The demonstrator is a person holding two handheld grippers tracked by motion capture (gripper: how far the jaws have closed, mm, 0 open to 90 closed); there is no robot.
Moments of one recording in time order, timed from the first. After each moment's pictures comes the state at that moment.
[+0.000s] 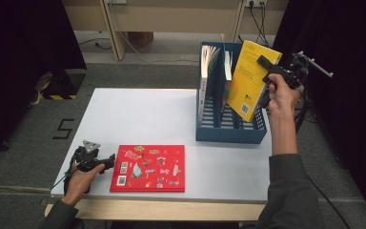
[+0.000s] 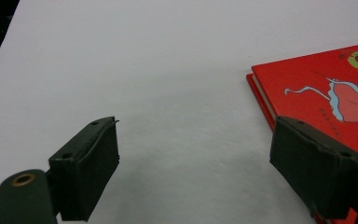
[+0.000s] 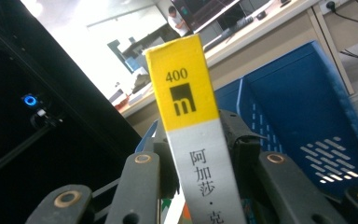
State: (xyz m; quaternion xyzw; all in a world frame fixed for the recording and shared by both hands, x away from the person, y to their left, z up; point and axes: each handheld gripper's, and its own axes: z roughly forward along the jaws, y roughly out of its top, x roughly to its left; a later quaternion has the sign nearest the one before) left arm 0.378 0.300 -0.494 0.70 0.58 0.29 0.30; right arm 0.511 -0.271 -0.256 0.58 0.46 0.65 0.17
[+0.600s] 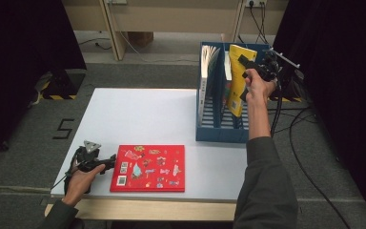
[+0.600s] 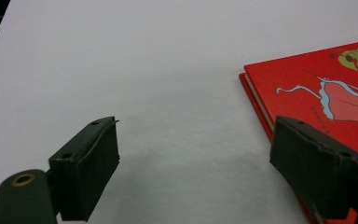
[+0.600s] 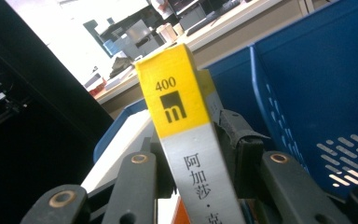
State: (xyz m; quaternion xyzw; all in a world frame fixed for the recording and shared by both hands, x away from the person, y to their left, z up) left arm 0.377 0.298 -0.494 0.70 0.58 0.28 0.31; right arm 0.571 -0.230 -0.286 0.60 0.48 0.61 0.19
